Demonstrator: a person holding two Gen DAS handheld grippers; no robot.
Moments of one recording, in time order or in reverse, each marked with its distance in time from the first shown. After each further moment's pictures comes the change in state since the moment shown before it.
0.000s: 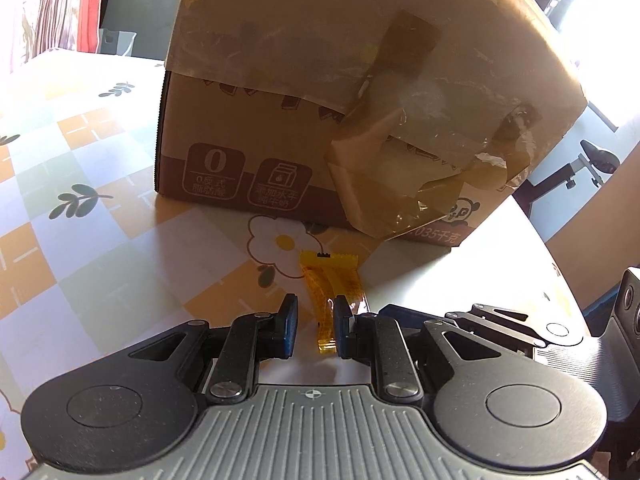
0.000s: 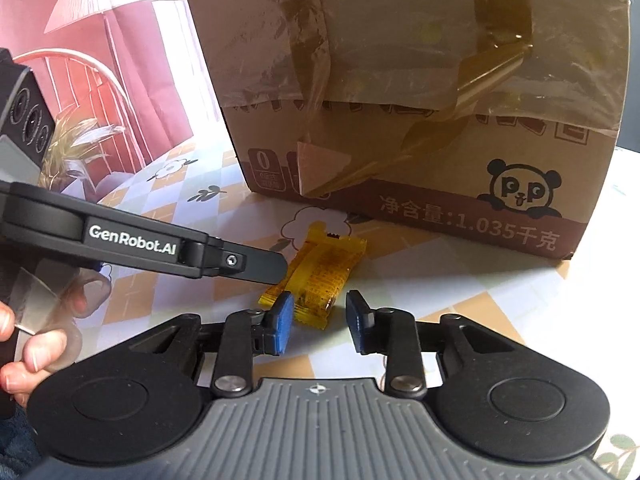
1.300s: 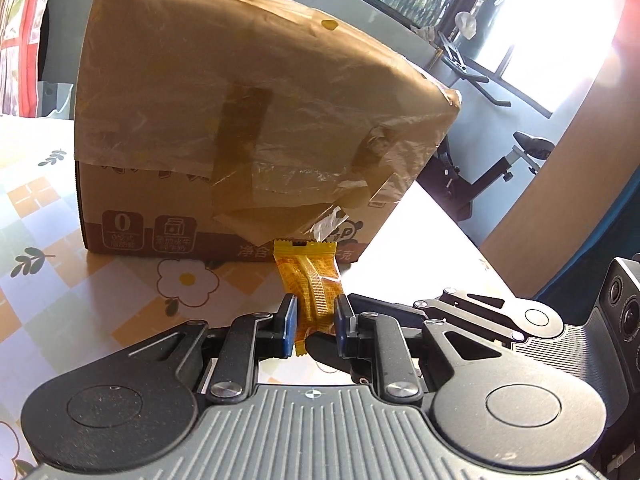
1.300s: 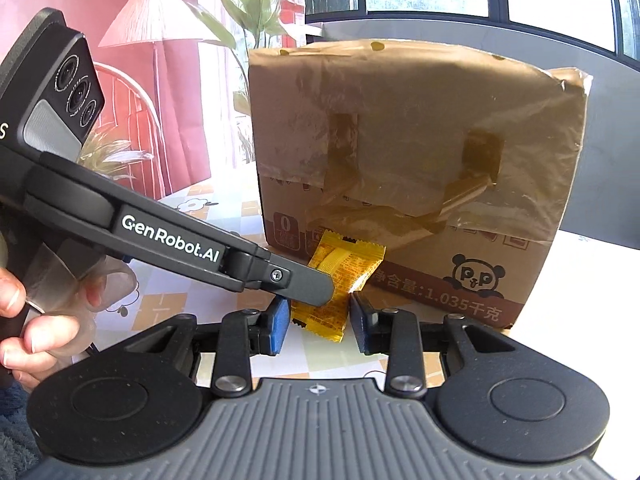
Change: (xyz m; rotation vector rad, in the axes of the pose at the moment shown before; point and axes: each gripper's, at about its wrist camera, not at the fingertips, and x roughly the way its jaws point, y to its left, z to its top) left arm -0.048 -0.058 0.001 0.128 -0.092 -0.140; right arm -0.073 0.025 0.000 -0.145 -0.171 -0.058
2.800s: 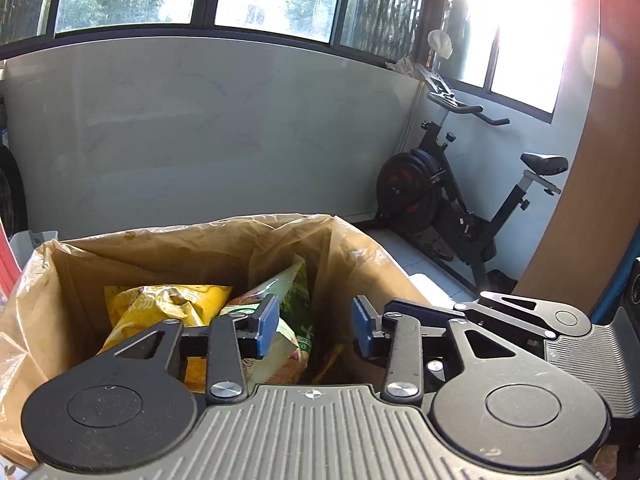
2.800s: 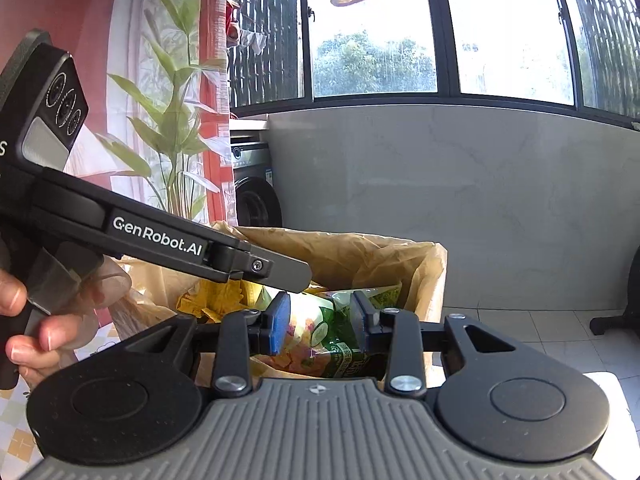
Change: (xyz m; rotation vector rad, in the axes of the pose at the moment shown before) left arm 0.040 -0.073 0.196 0.242 -0.133 0.115; right arm -0.001 -0.137 0.137 0.058 -0.237 -0.077
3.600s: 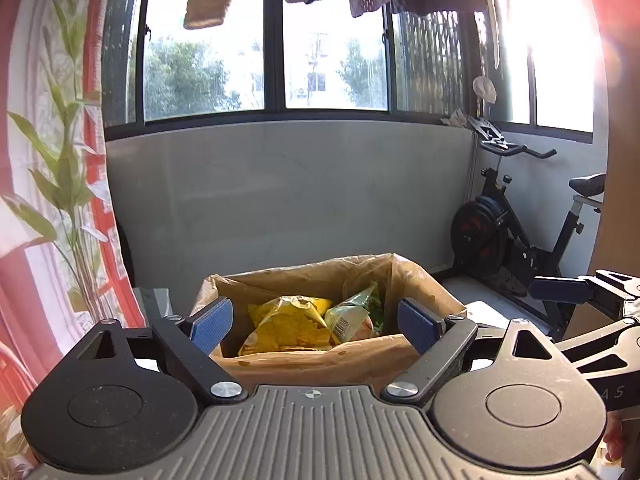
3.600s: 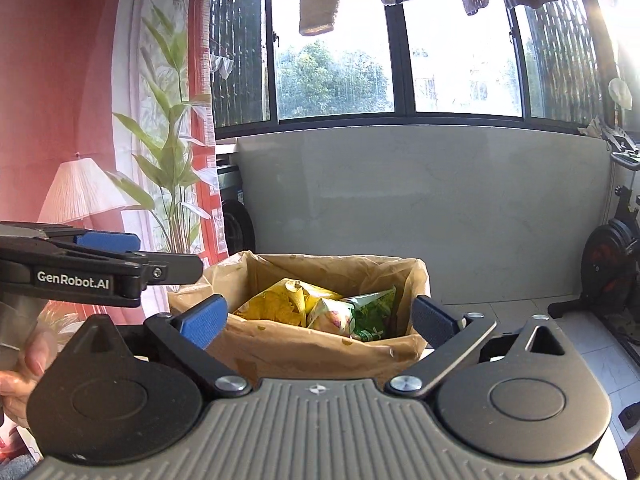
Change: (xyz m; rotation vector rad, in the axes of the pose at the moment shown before) left arm -0.188 -0.024 -0.036 0.075 -0.217 0.294; right arm -0.115 0.094 0.029 0.053 -0.027 -0.157
